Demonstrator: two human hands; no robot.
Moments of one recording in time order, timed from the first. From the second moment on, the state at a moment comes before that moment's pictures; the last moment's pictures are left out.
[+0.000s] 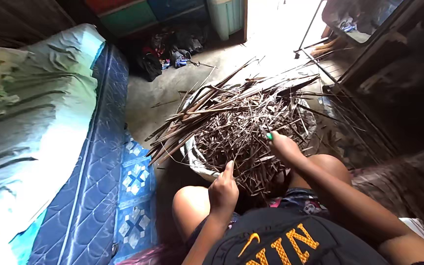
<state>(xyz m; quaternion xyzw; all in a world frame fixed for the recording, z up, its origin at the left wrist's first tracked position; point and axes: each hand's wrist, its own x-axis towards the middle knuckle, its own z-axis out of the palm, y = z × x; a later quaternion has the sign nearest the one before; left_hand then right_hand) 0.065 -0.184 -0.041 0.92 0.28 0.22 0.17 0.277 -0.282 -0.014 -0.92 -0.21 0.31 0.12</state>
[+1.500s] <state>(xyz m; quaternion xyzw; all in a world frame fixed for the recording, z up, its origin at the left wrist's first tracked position) 0.044 -0.138 -0.040 0.32 0.22 0.03 0.92 0.230 -0.298 -0.032 -0.61 -0.15 0.47 0.61</state>
